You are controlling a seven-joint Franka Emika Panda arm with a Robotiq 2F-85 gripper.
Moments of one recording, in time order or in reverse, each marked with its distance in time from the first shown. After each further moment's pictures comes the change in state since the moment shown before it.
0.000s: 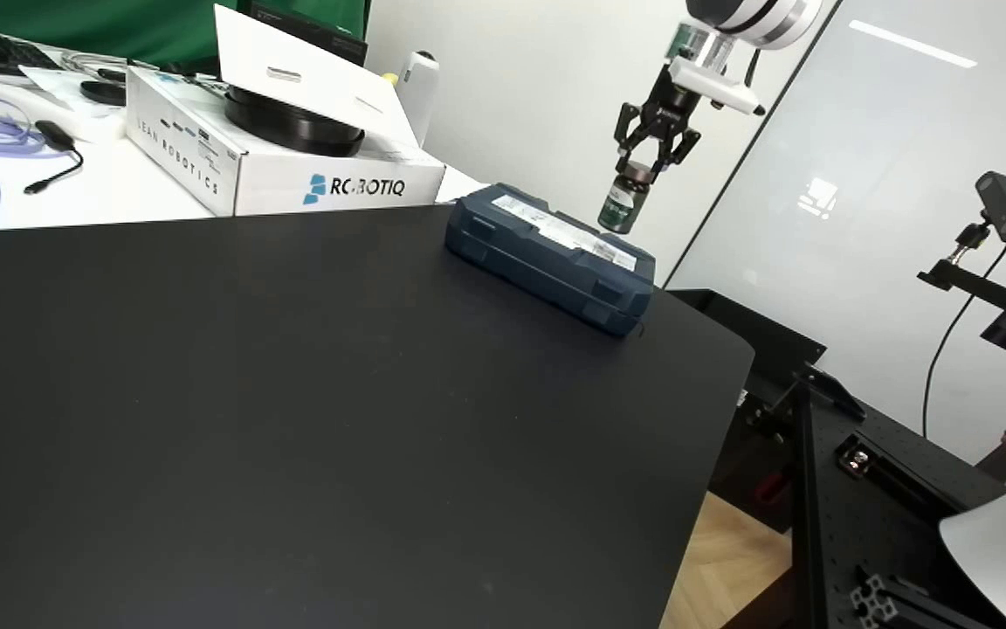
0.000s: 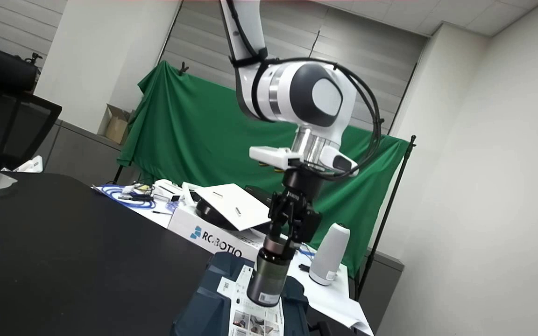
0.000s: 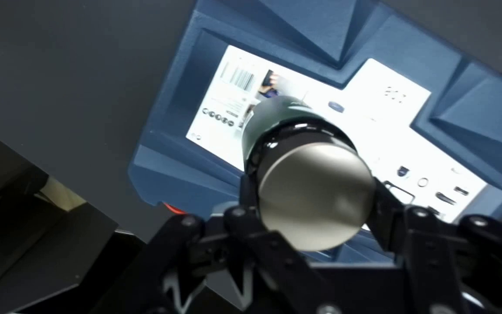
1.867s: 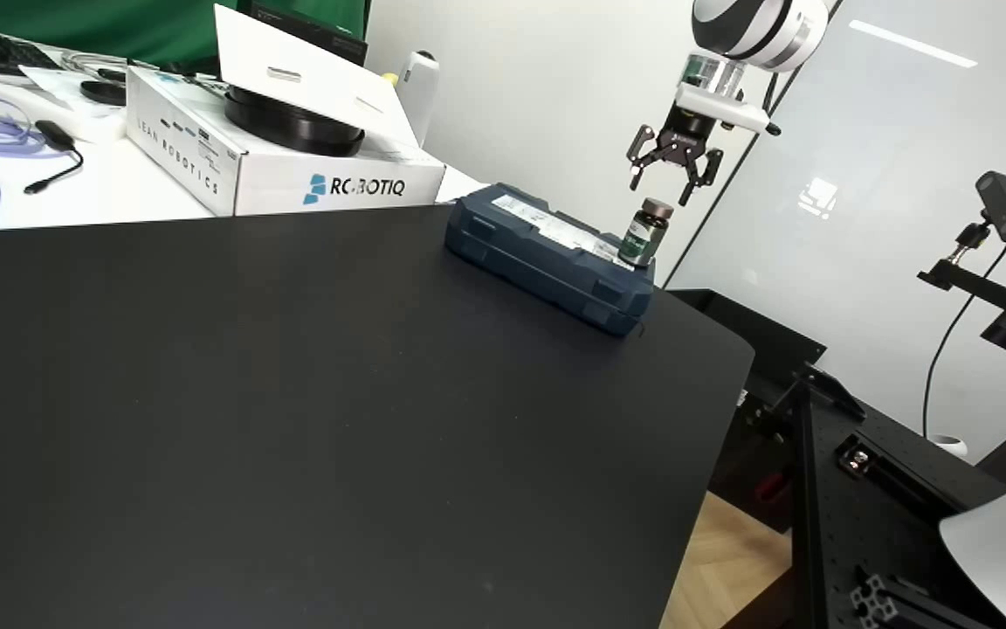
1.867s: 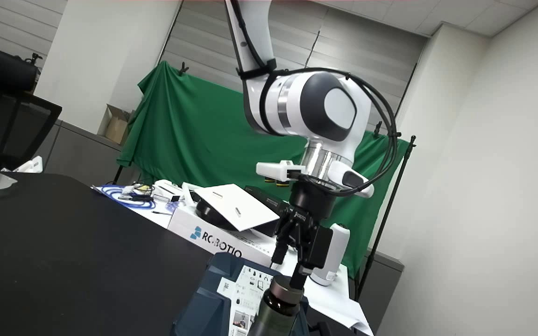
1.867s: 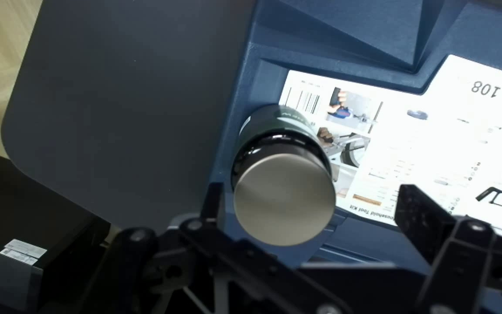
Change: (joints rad) arm -0.013 0.038 -0.059 -0.016 -0.002 -0.044 0.125
